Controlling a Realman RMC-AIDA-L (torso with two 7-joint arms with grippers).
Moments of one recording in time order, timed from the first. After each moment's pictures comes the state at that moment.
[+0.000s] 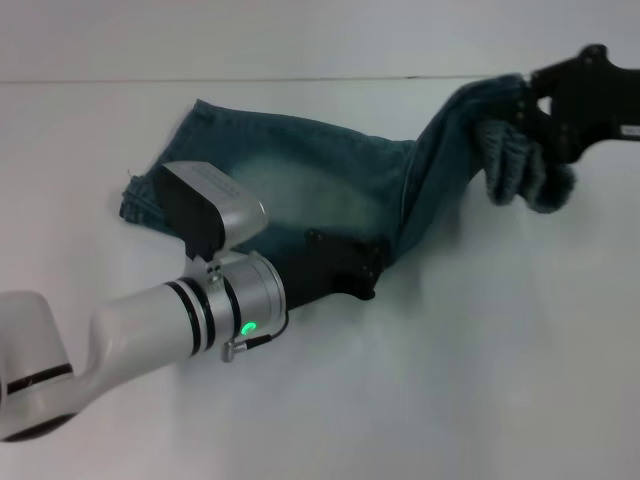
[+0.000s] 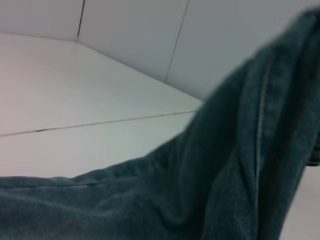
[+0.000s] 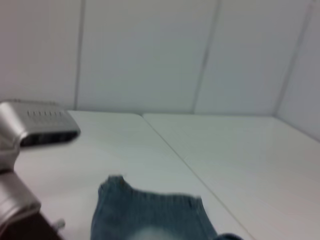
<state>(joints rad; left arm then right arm) -0.85 -2.18 0.58 -0.14 1.65 0.91 -0.79 0.59 2.09 -0.65 -1.06 -2.06 -1.55 1.33</state>
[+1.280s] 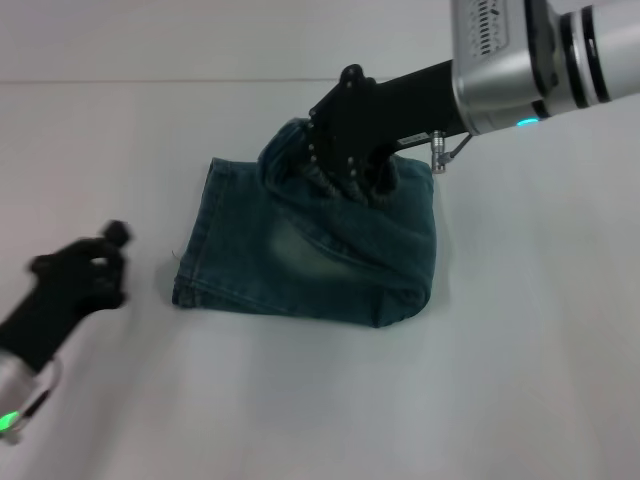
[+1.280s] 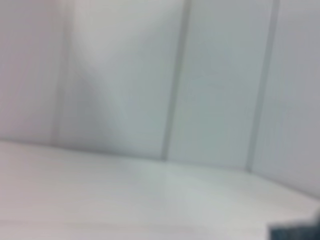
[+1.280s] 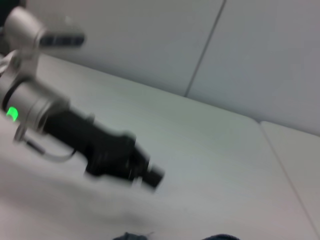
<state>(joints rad) -0.35 -2.17 0.10 0.12 1.76 1.34 -0.58 0.89 2.09 -1.07 -0.80 -2.05 -1.32 1.28</state>
